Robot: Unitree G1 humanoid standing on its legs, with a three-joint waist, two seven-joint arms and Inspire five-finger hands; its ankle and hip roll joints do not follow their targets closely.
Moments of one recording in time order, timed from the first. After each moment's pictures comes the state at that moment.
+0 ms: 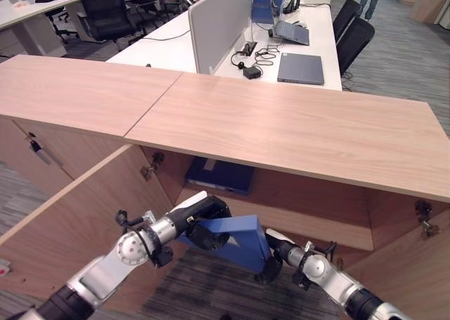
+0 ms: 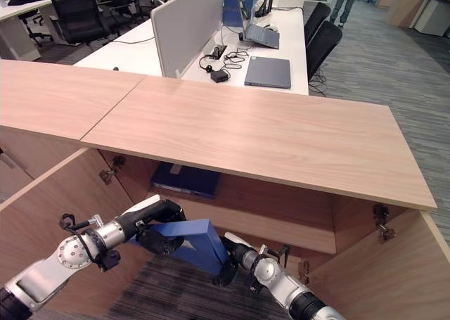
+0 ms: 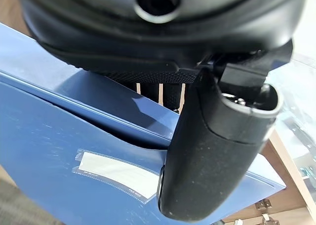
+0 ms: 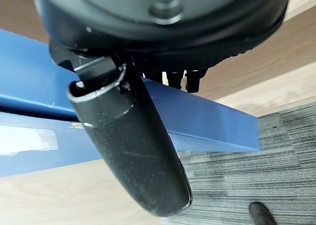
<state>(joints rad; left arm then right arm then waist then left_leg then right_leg) -0.11 0.93 -0.53 -0.15 -0.25 0.05 -0.22 -0.21 -0.40 0.70 0.52 -0.08 0.00 0.17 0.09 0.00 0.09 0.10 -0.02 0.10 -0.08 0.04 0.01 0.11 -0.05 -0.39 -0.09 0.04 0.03</state>
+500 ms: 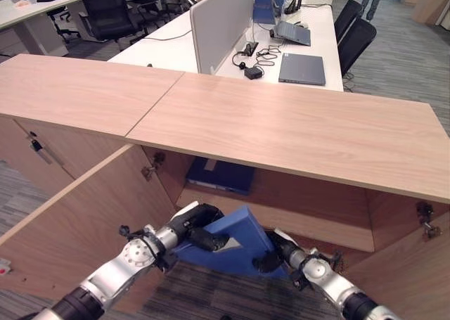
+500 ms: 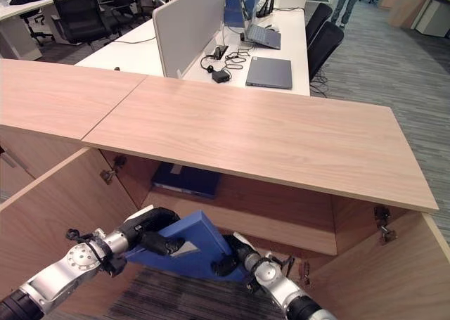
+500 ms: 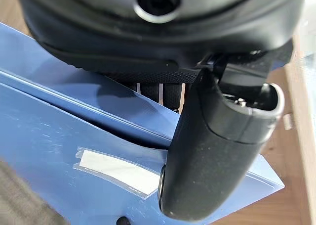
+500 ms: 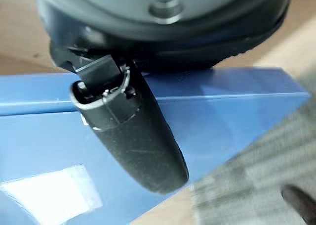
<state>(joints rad) -0.10 0.86 -0.61 -0.02 -0.47 0.12 -0.13 -0.14 -0.34 0.68 0.60 0.27 0.01 0.09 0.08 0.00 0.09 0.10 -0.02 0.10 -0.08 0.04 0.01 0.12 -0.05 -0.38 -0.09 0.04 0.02</state>
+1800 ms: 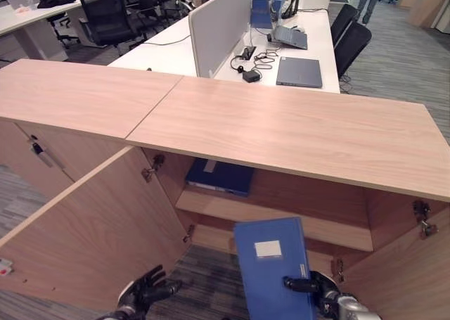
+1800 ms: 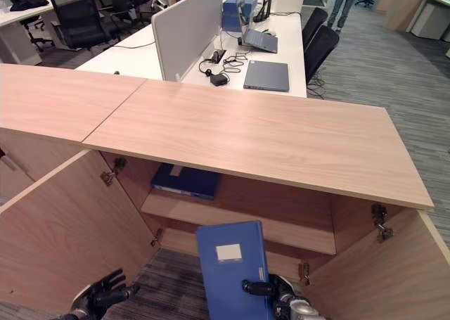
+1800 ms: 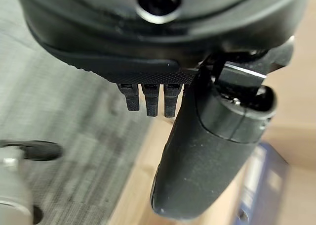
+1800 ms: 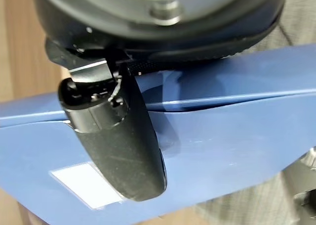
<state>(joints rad) 0.29 0.41 -0.03 0.63 -0.62 0.11 -0.07 -0.01 -0.27 0.15 0.96 0.62 0.11 0.12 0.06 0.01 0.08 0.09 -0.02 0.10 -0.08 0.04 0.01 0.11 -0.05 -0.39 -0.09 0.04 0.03</state>
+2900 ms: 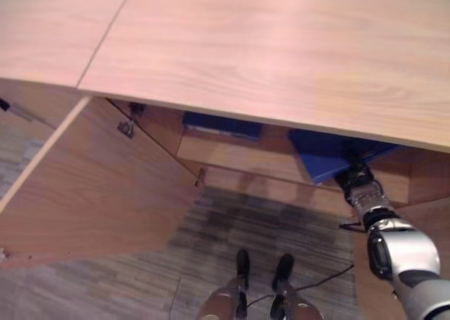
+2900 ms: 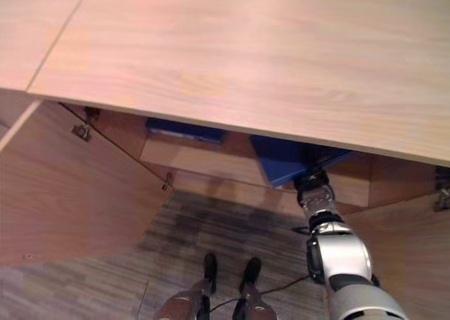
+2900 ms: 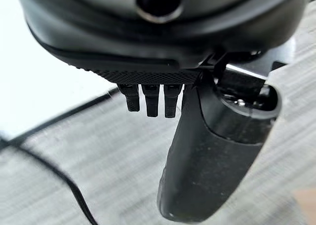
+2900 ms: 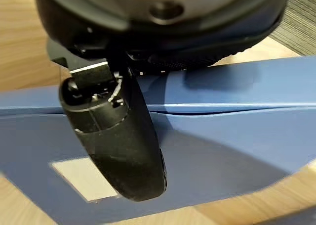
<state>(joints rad) 0.08 0.29 0.14 1.47 -0.66 0.13 -0.05 -0.91 -0.44 -0.07 1.31 1.37 -0.06 -0.11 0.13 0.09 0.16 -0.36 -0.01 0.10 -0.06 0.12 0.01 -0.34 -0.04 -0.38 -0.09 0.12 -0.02</state>
